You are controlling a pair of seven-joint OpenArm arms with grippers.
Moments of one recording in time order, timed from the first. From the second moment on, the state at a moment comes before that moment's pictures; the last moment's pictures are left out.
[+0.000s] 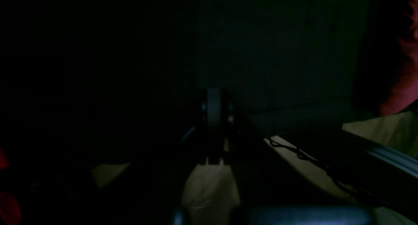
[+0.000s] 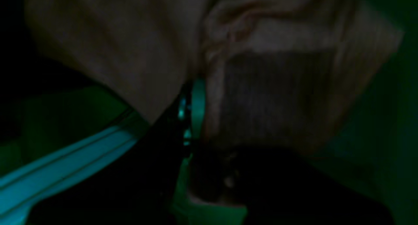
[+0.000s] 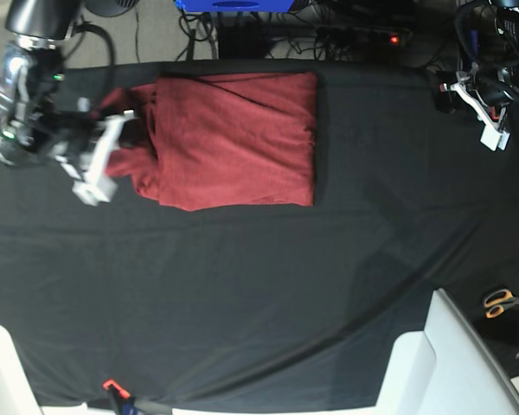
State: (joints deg) left arm 19.7 -26.8 -30.4 70.2 -43.5 -40.5 54.7; right arm -5.8 3.1 15.0 86.1 33.1 39.9 -78.6
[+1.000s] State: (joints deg) left arm 20.0 -24.8 -30.5 70.3 -32.2 -40.7 53.5; right arm -0.5 -0.2 -6.6 74.8 32.7 39.7 -63.5
